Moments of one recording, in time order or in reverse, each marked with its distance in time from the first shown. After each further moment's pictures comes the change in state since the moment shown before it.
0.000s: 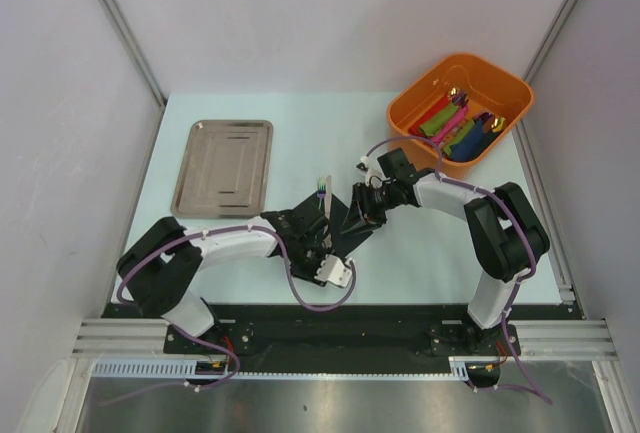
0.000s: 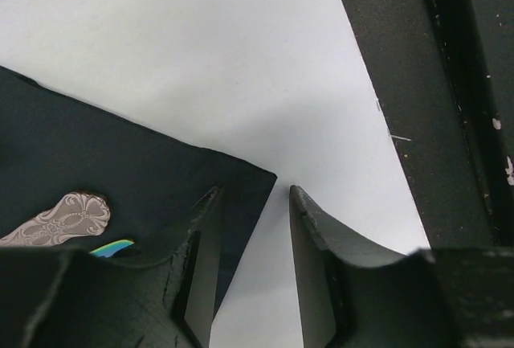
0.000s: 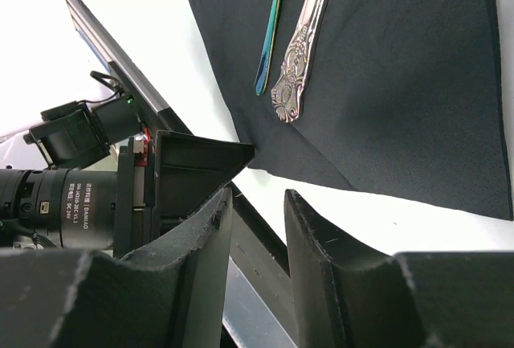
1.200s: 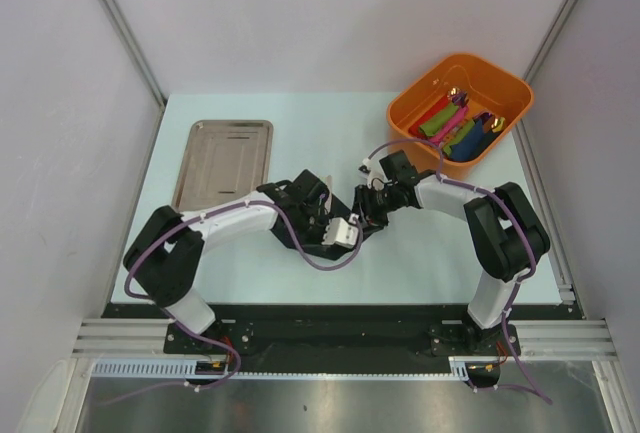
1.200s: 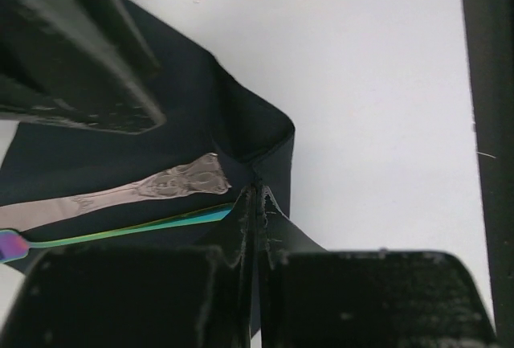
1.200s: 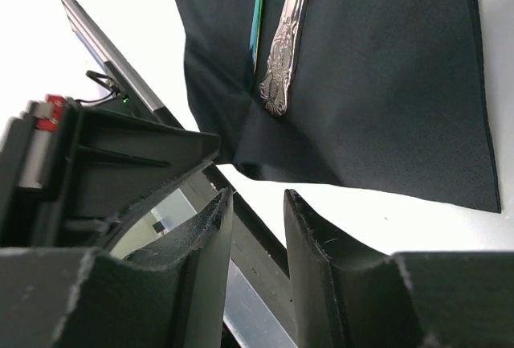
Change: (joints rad) left arm 0.127 0.064 0.196 -0.056 0.074 -0.085; right arm -0.010 0.000 -0.025 0.009 -0.001 0.001
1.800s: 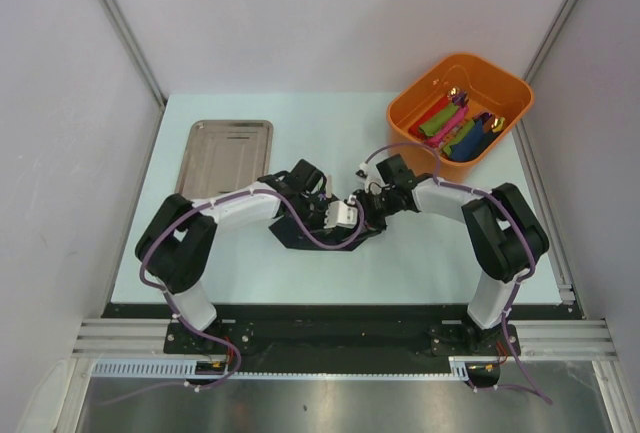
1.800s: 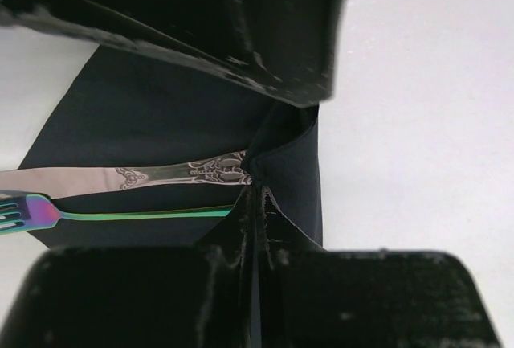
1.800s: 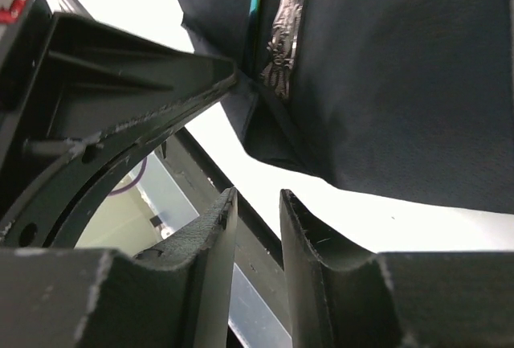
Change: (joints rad) left arm 0.089 0.099 0.060 0.087 -0.016 -0.080; right arm 0.027 -0.001 -0.022 0.012 0.001 0.004
